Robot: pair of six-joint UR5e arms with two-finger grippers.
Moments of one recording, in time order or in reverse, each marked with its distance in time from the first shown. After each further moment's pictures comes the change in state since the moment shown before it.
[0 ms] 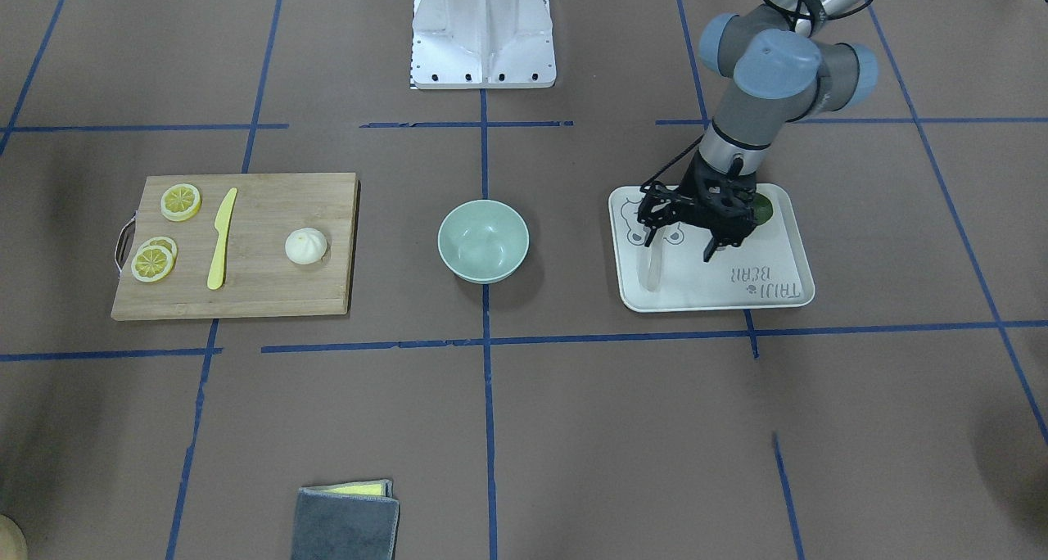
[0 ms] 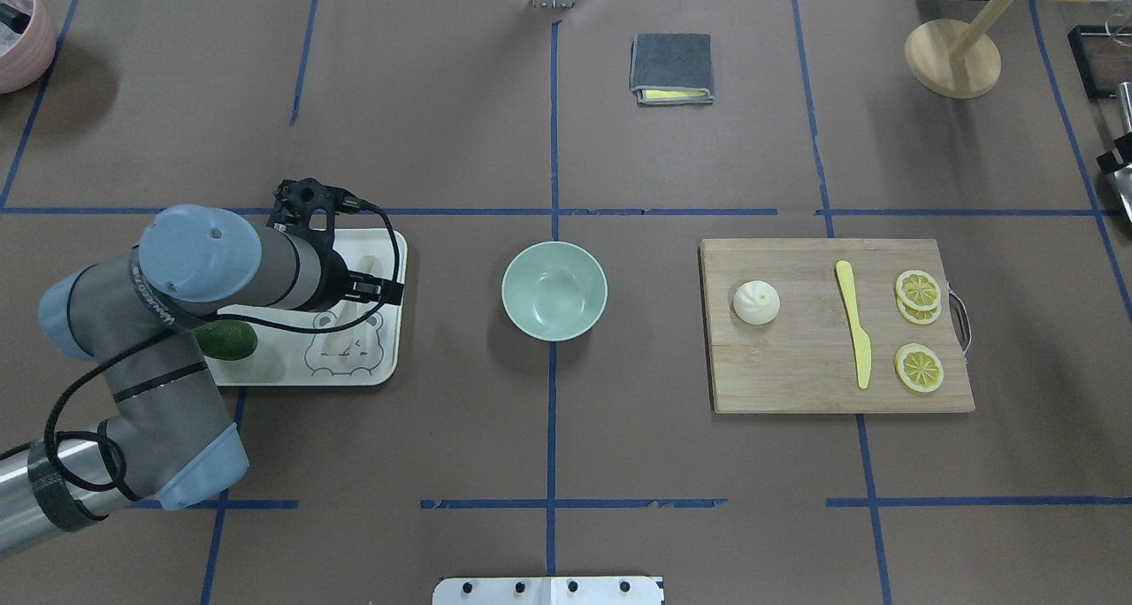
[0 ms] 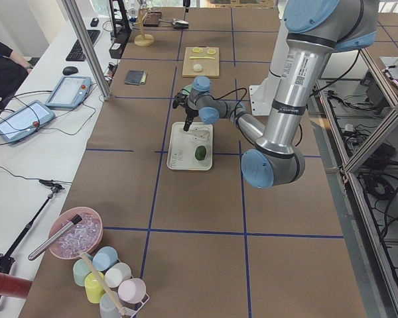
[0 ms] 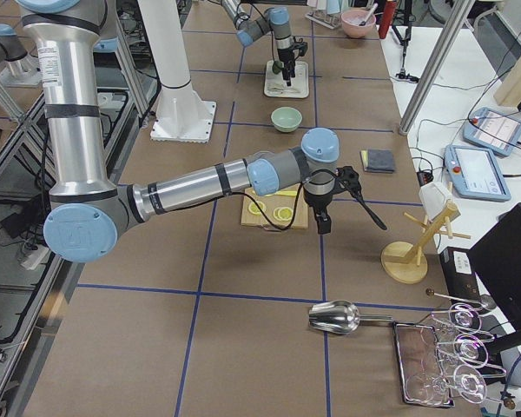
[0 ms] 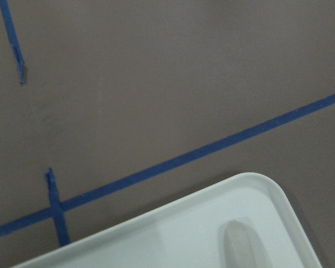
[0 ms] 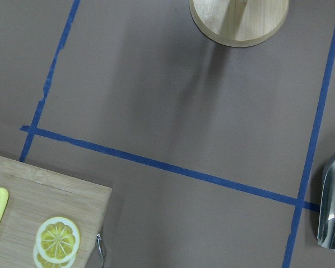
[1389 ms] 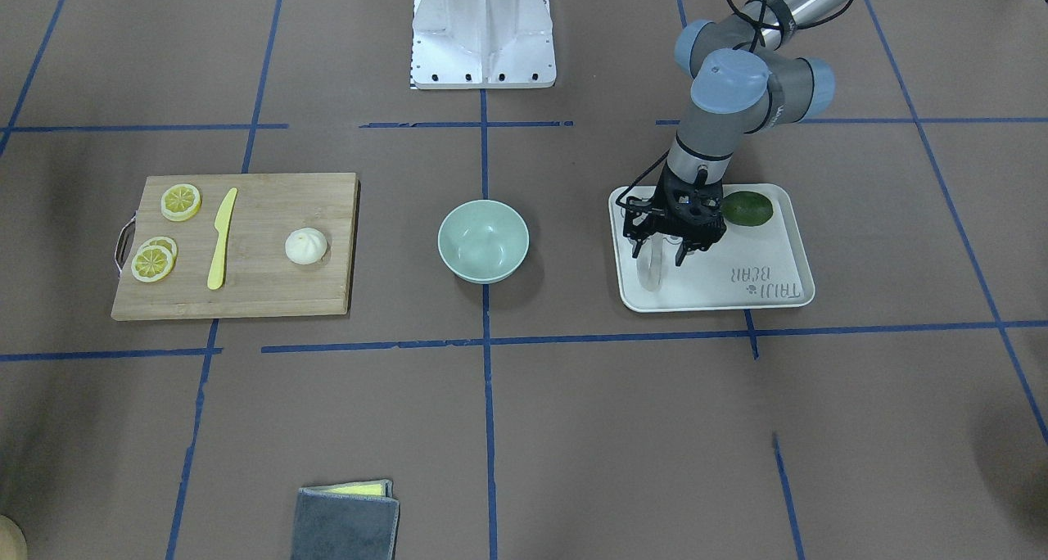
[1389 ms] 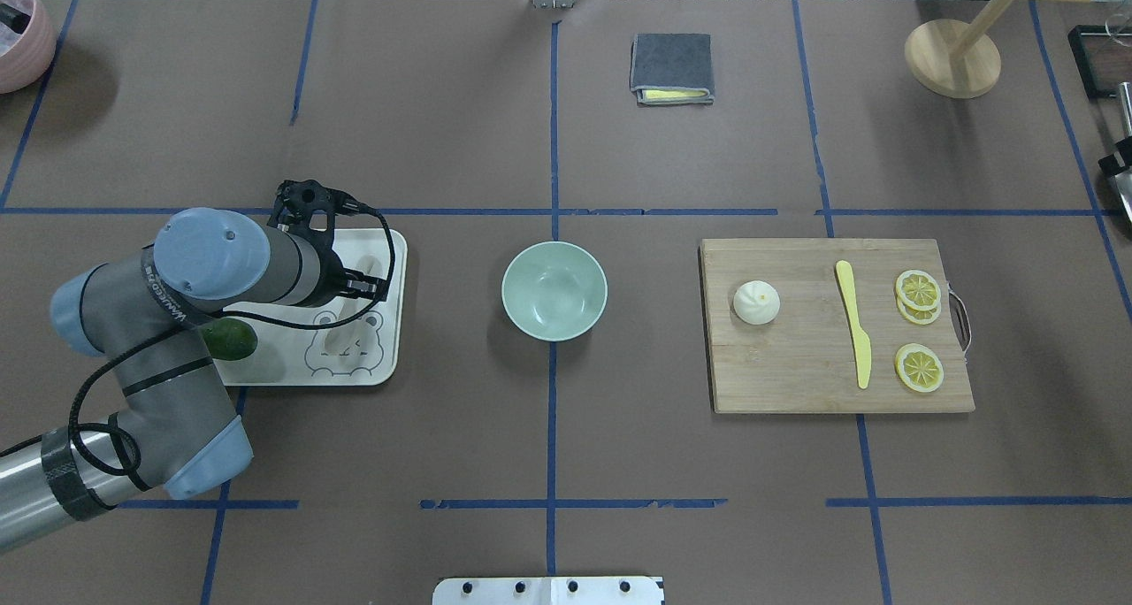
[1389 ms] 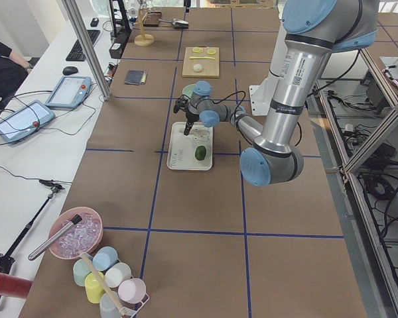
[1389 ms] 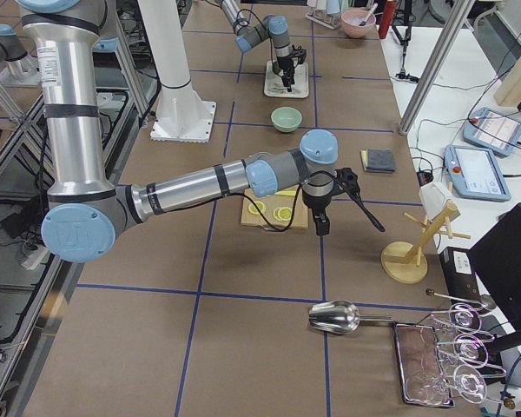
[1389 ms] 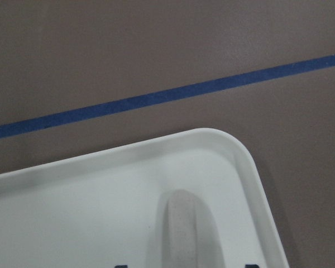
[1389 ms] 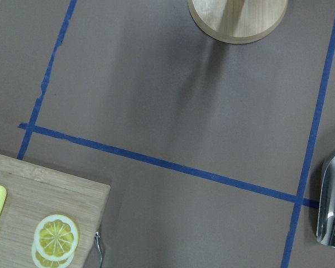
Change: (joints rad) left arm -0.018 -0.005 0.064 -0.006 0.020 0.065; right arm 0.000 -0.005 0.001 0.001 0.000 0.000
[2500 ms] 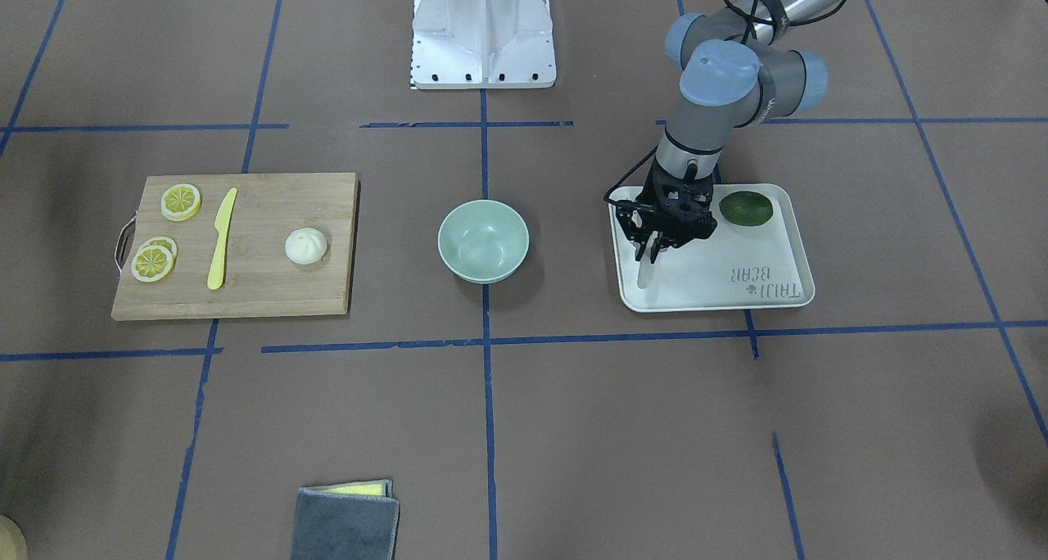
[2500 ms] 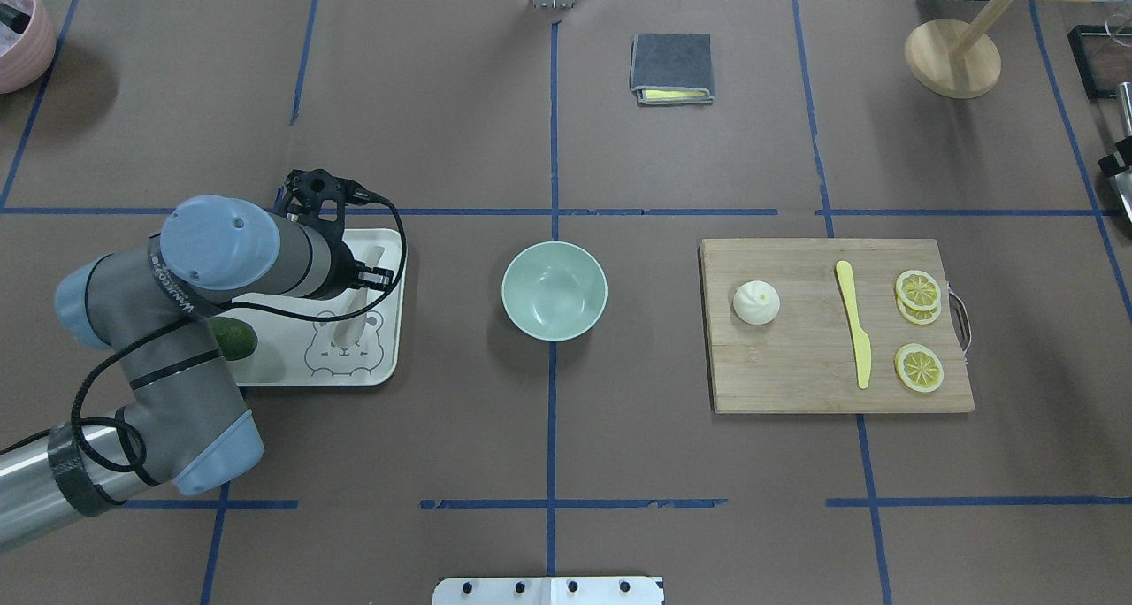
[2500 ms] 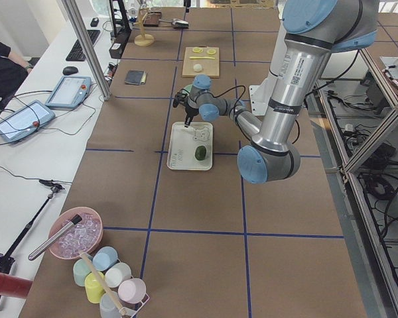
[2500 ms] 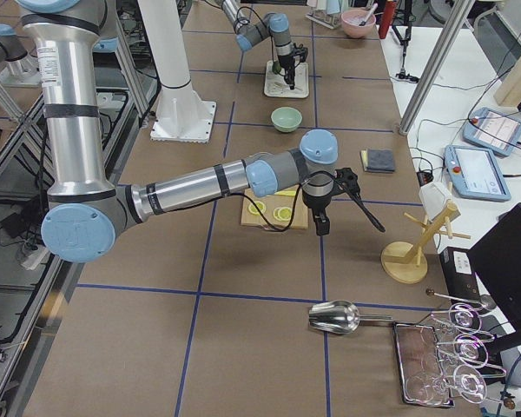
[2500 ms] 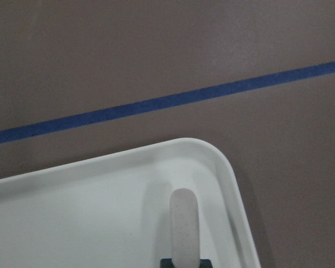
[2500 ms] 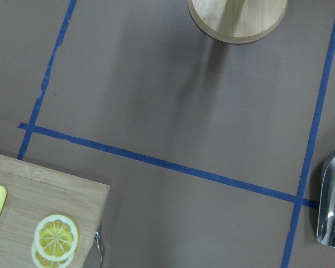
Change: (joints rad) left arm -0.013 -0.094 -0.047 0.125 -0.003 -0.126; right arm 0.000 0.000 0.000 0.000 0.000 0.000
